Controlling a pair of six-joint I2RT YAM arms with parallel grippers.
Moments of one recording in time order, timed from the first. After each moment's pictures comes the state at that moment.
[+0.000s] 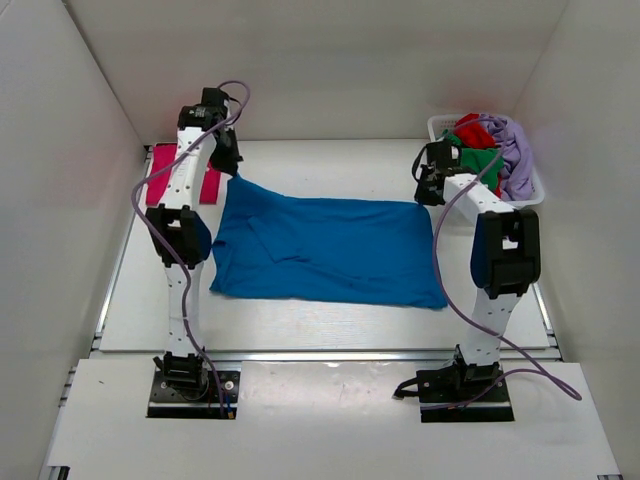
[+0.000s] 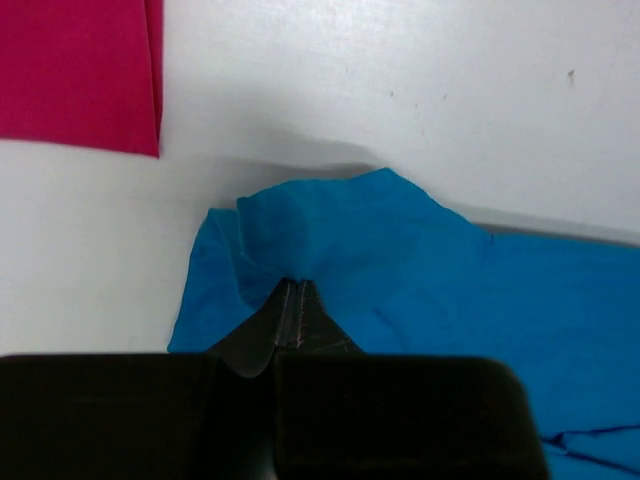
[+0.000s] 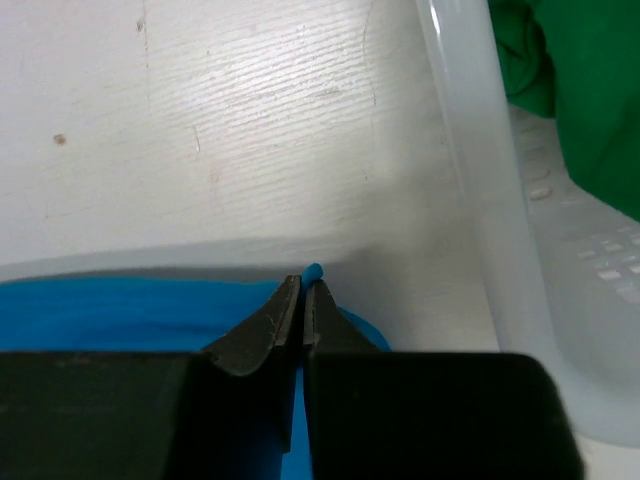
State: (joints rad) left arm -0.11 2.41 2.62 -1.28 -0.02 -0.29; right arm 0.09 1.96 1.49 -0.44 0.15 0.34
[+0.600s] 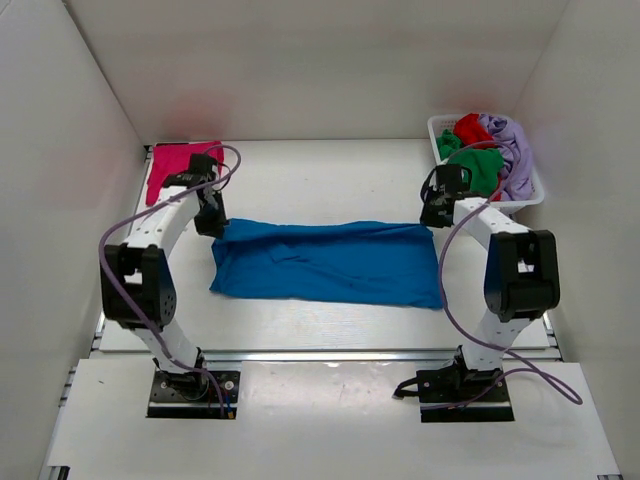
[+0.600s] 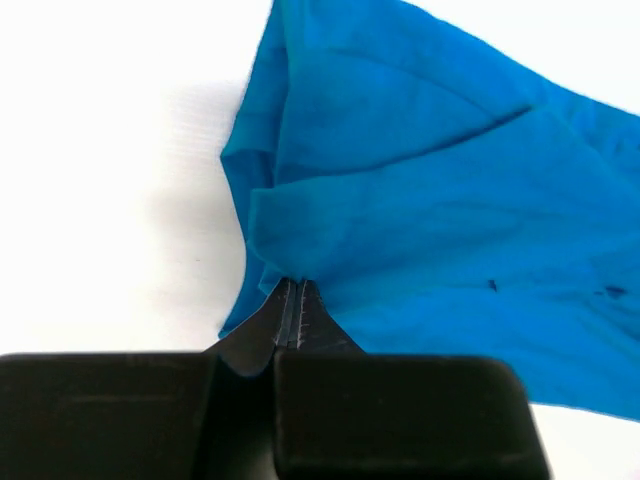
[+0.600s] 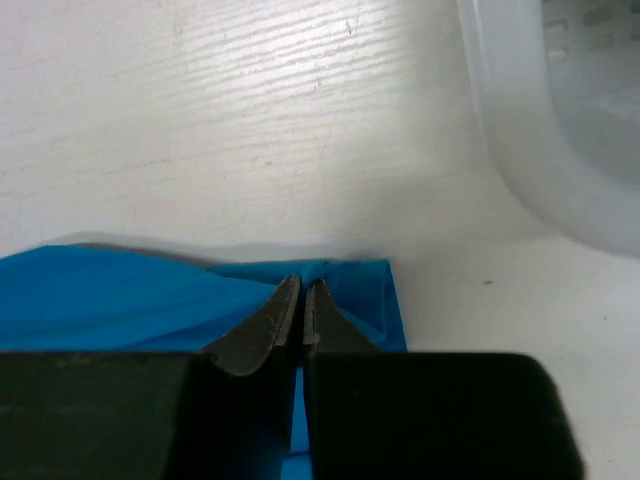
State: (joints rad) left arm -0.10 1.71 1.38 -0.88 -0.08 -0.30; right arm 0.07 1.76 1.18 -0.35 0.05 0.30
